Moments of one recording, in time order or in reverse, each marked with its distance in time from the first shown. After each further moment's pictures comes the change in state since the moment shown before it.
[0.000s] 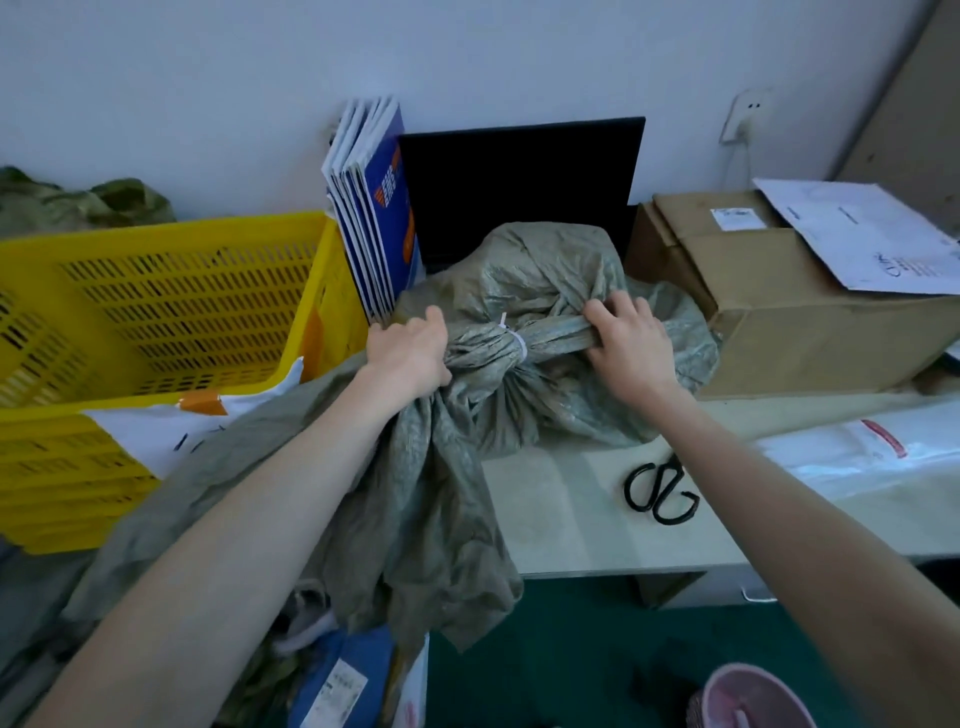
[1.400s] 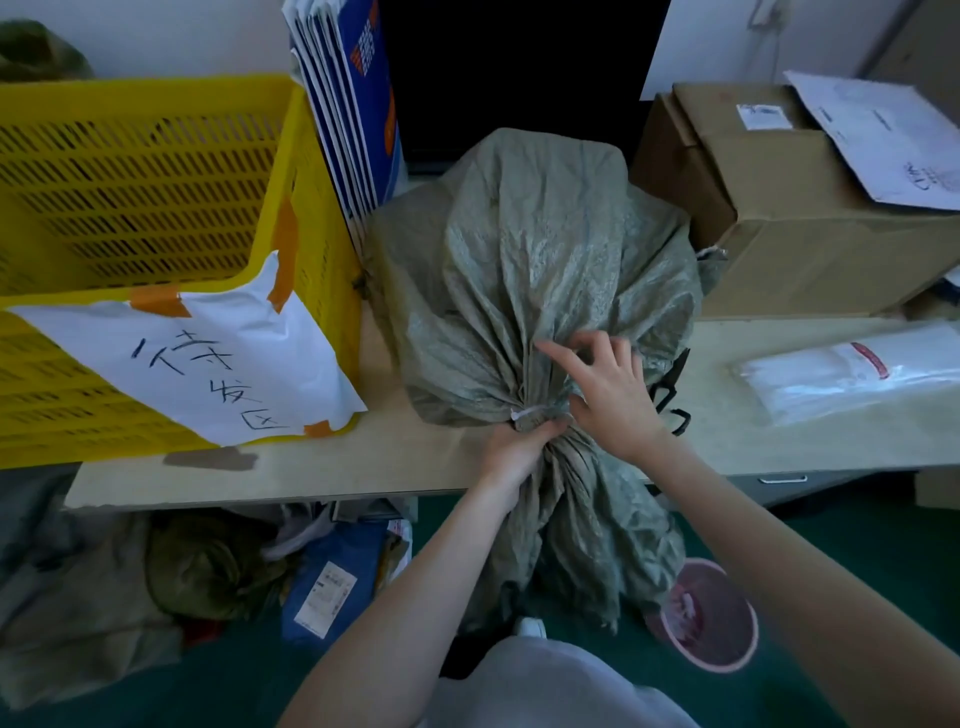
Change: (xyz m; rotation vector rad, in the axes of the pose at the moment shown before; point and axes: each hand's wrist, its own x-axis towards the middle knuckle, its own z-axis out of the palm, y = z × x) left_hand -0.101 0.092 0.152 -1.508 -0.432 -0.504; right_hand -0.119 -0.030 0.044 0.054 -0.253 -0.119
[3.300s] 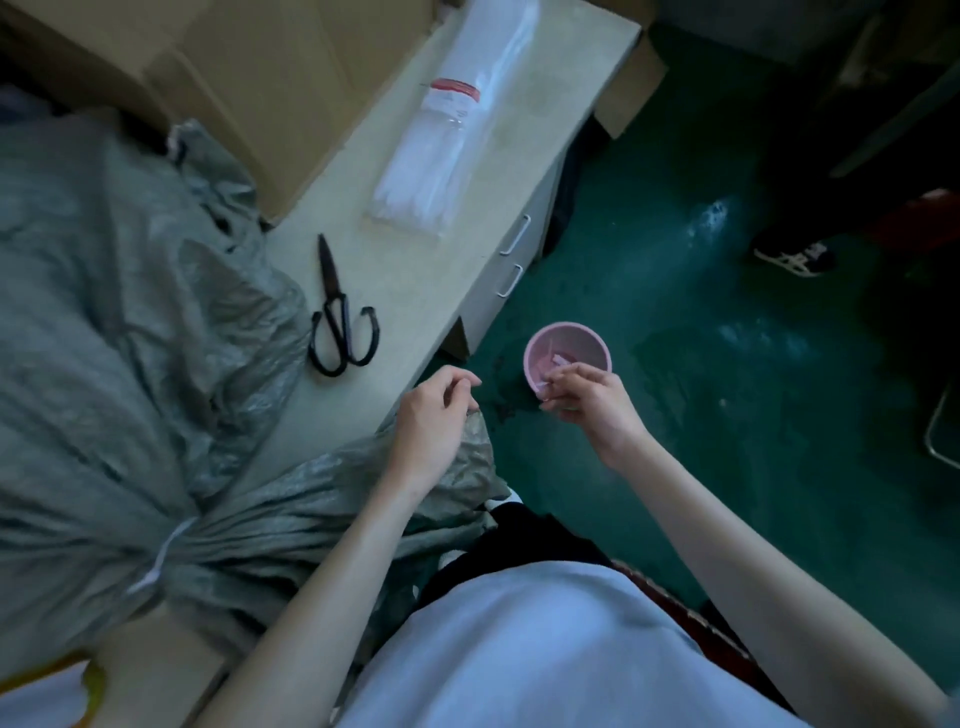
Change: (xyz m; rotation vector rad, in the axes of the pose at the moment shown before) left_hand 0.007 -0.055 0.167 0.945 -0.669 0.576; right_hand -0.257 0.102 0.051 1.567 0.606 1.565
